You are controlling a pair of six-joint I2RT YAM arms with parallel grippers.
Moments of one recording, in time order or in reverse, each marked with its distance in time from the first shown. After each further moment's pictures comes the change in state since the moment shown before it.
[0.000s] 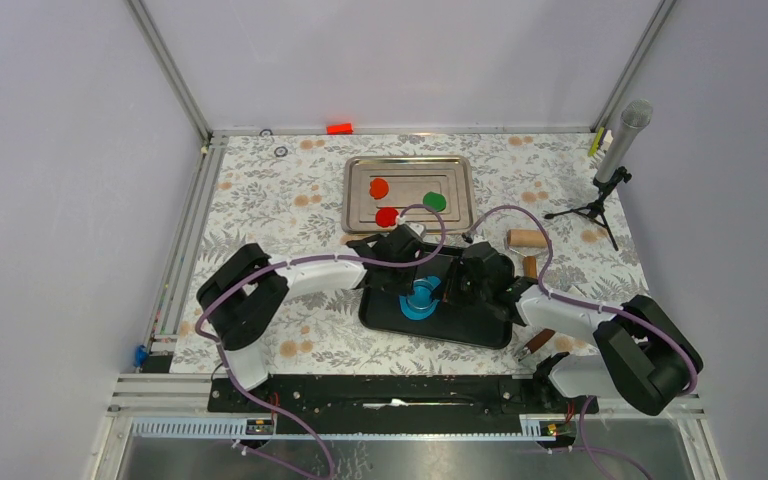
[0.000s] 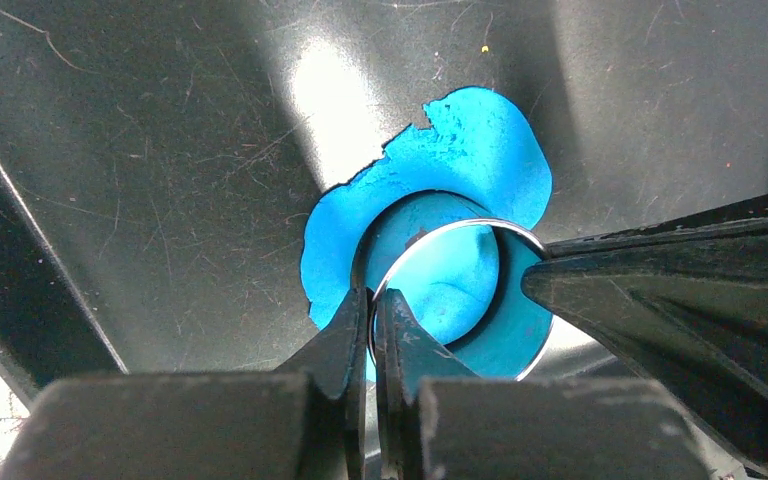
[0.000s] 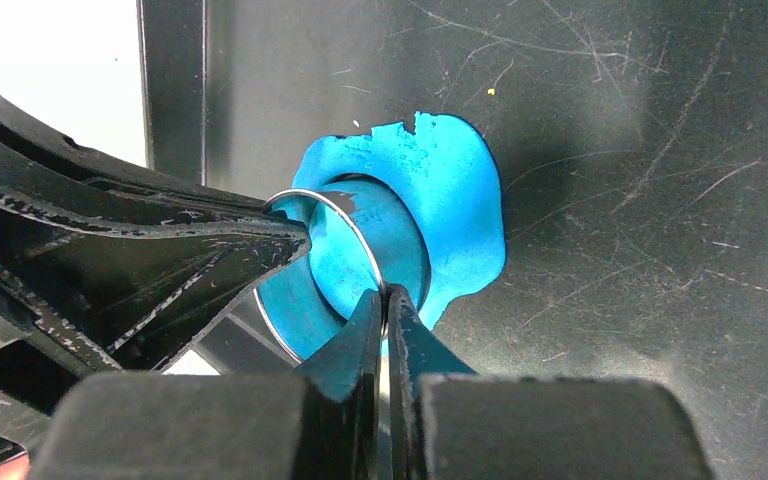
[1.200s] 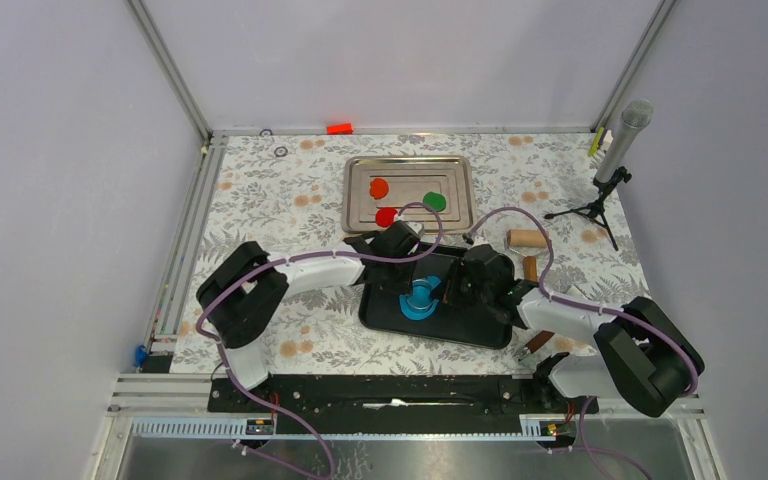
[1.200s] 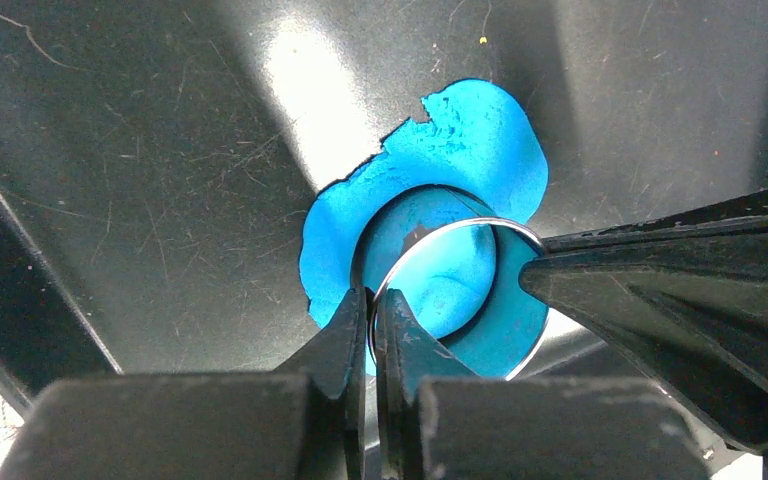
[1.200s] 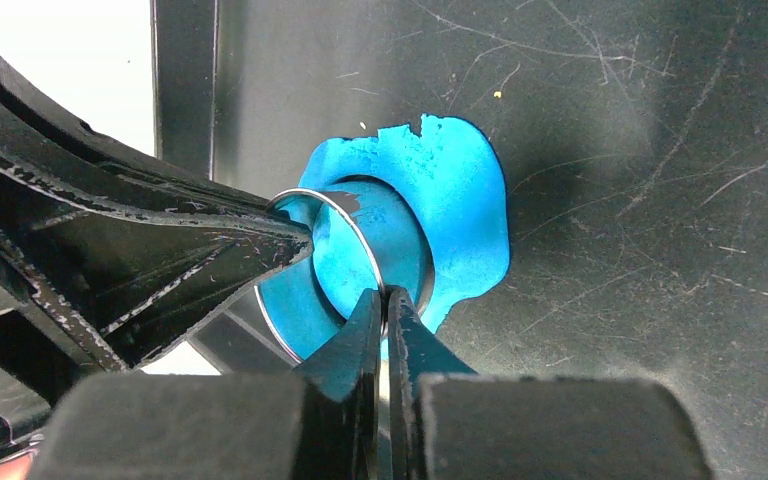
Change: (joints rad) left arm 0.031 0.000 0.002 -0.004 0.067 0.007; right arm 0.000 -0.007 -0.019 0.032 0.000 -0.004
